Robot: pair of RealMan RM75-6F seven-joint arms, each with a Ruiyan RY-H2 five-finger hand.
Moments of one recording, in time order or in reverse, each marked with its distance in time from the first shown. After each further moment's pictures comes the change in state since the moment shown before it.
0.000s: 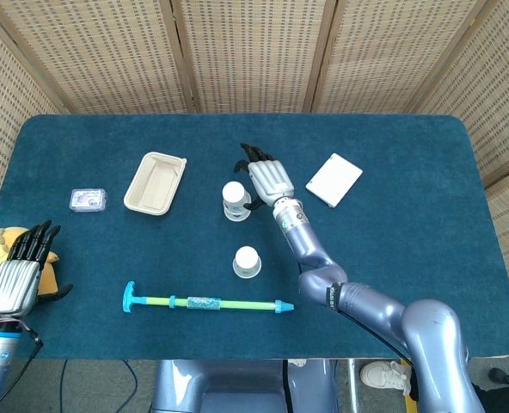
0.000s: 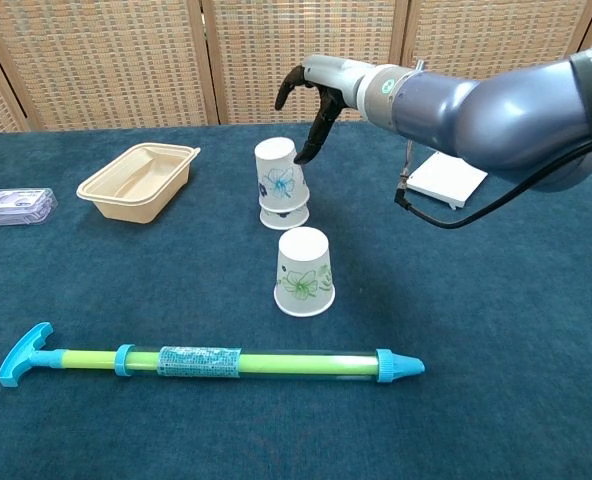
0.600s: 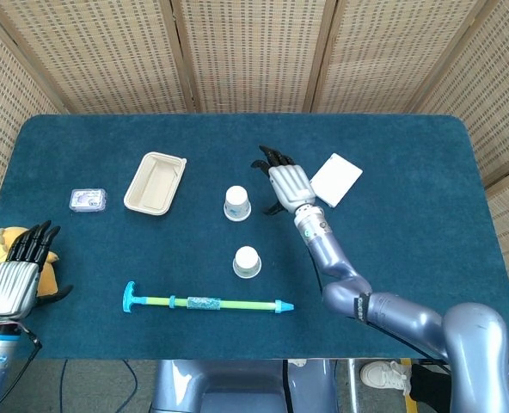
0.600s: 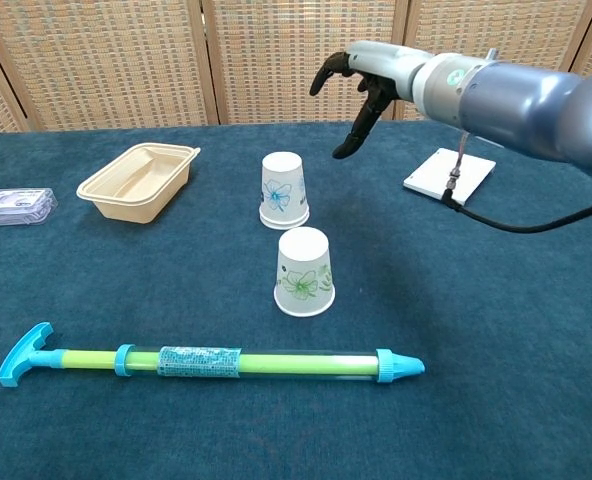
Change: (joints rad) left arm 0.010 0.021 0.001 -0.028 0.016 0.040 -0.006; right arm -0.154 0.179 -0.045 -0.326 0.003 0.135 -0.056
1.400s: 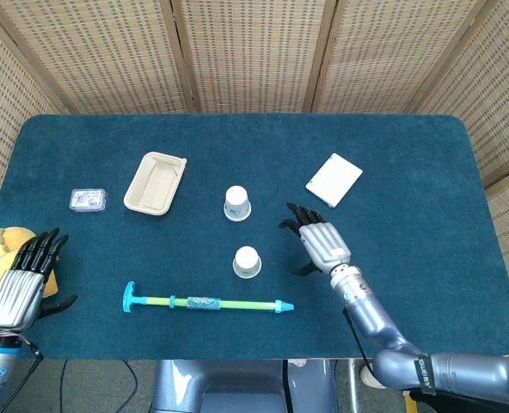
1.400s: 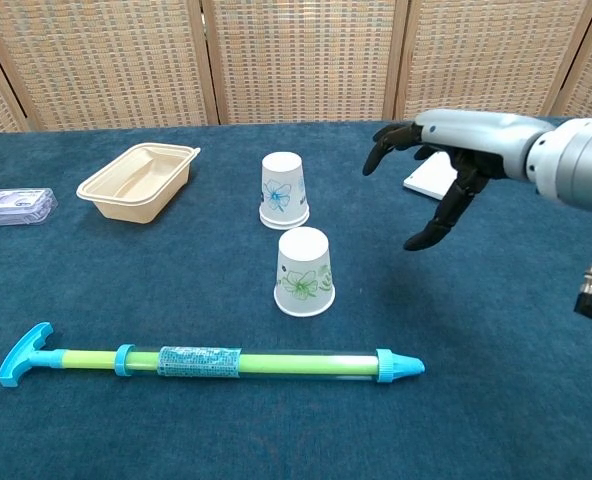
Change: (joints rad) left arm 0.020 0.036 0.045 -0.074 0.090 0.047 0.045; right arm -0.241 0.235 -0.195 -0.595 0.012 0.193 -0.144
